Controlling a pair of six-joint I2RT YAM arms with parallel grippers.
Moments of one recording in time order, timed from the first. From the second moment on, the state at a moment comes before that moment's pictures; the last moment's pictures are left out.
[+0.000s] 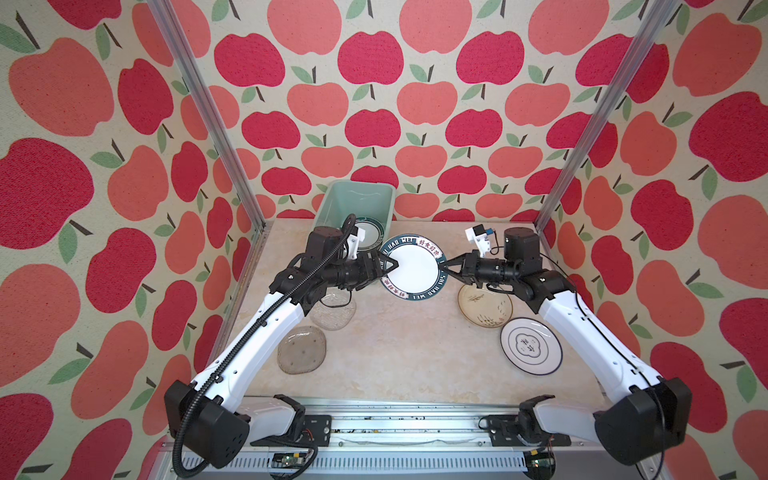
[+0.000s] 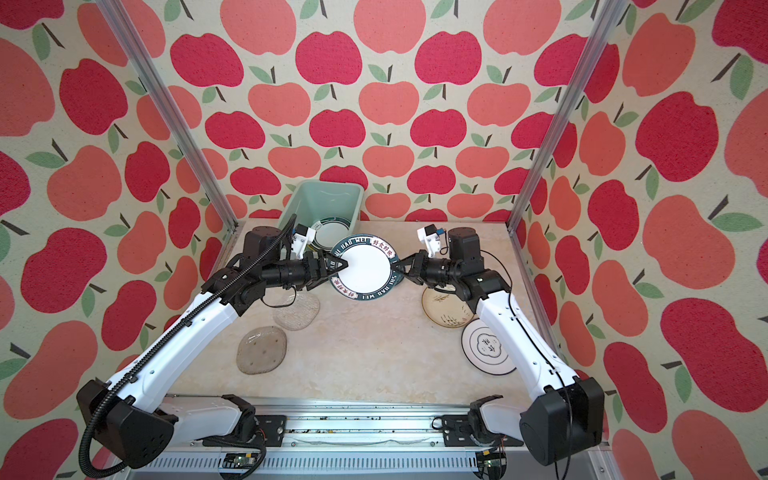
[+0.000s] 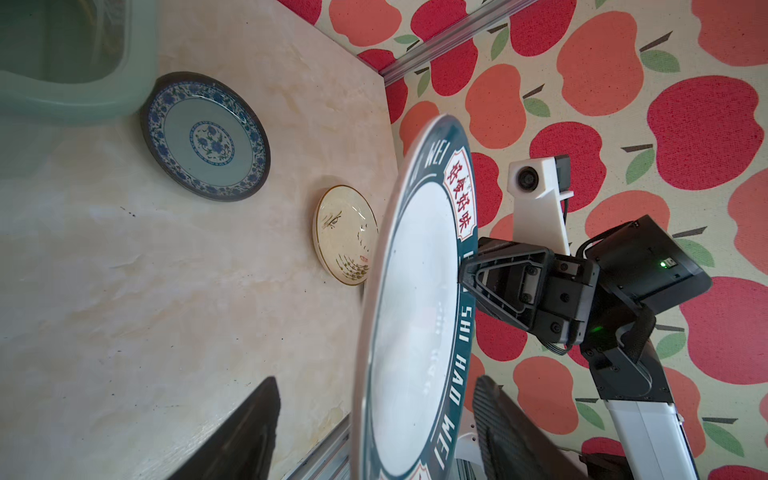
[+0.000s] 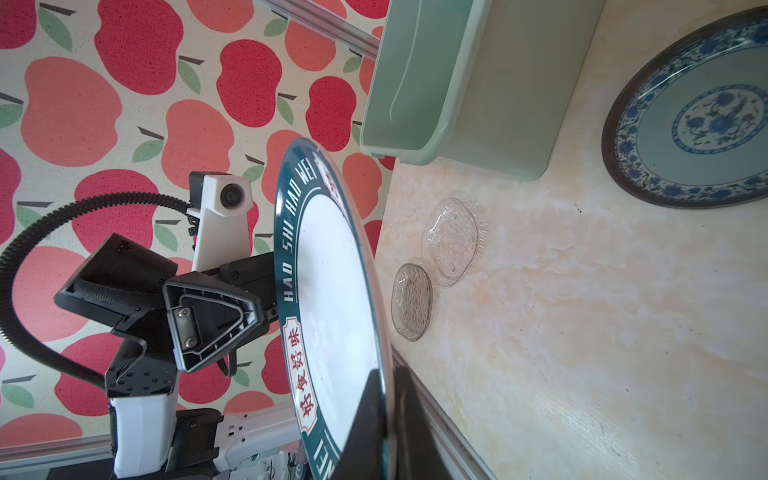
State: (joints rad) left arm -0.46 1.26 1.25 -0.51 0.59 -0.80; right arm 0.40 1.26 1.14 -0.37 -0.81 0.80
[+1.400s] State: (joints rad) left arm -0.49 1.25 1.17 -0.30 0.57 -0.98; right arm 0.42 1.27 1.12 -0.25 -0.78 0.91
